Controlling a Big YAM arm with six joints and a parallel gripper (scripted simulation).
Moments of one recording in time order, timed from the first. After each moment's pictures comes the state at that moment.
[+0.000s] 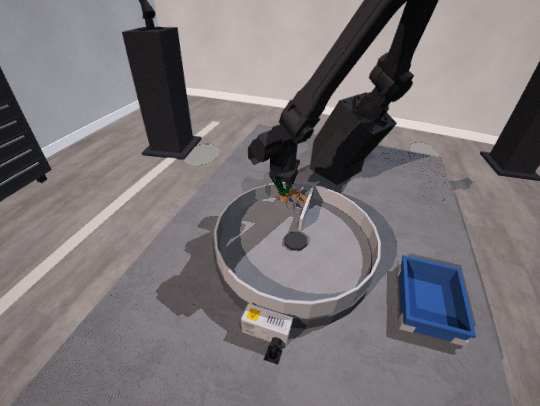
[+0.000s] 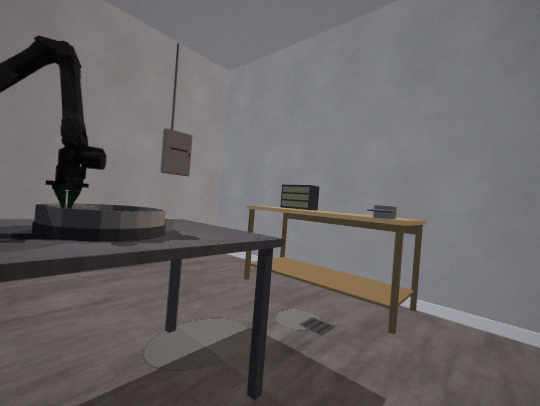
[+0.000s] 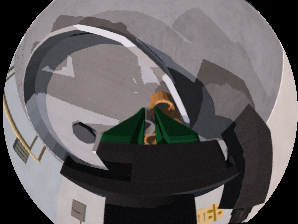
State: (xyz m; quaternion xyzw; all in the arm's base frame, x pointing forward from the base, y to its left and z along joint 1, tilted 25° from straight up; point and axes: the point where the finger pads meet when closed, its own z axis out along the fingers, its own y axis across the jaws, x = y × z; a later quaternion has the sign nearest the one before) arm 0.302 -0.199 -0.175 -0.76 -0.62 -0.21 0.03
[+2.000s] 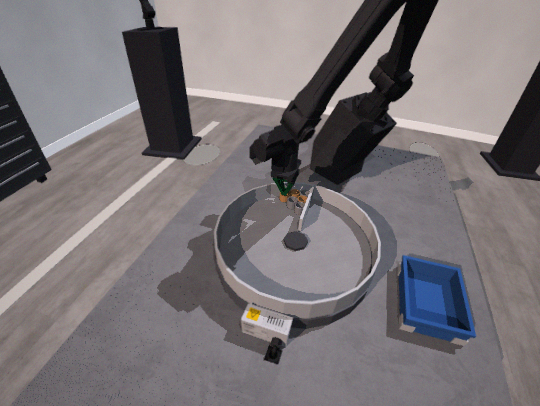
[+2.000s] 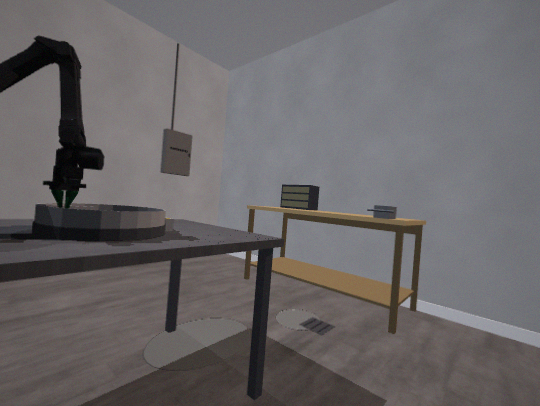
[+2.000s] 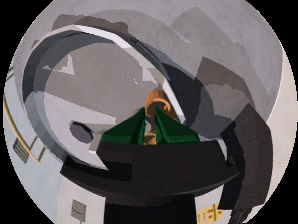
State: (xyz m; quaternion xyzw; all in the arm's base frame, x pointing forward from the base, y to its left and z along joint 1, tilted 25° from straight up) arm 0.298 -0.194 -0.177 -0.76 -0.62 -0.21 0.03
